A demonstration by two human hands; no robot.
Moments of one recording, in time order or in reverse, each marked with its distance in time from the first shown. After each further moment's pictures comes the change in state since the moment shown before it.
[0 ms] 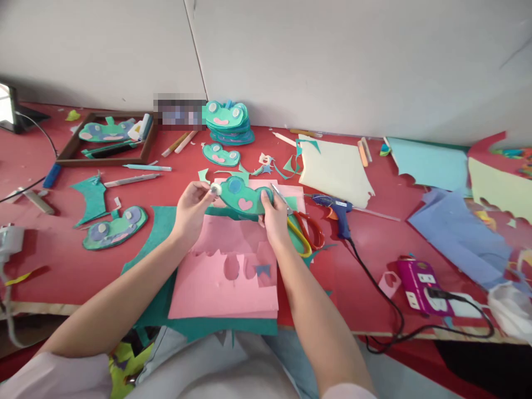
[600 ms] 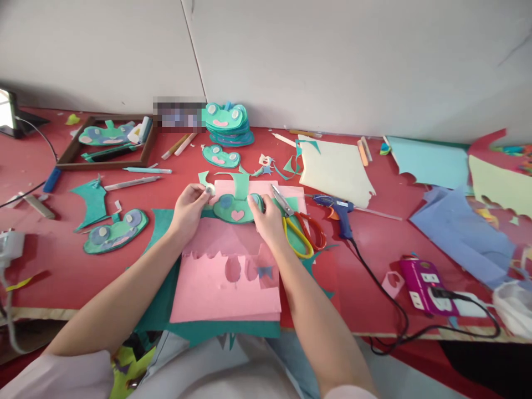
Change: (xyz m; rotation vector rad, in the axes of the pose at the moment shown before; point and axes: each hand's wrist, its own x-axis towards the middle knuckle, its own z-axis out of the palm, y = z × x) left_hand 0.021 -0.024 -0.023 -0.066 0.002 -0.086; right_hand -0.005 0.002 0.001 -0.515 -0.086 -0.178
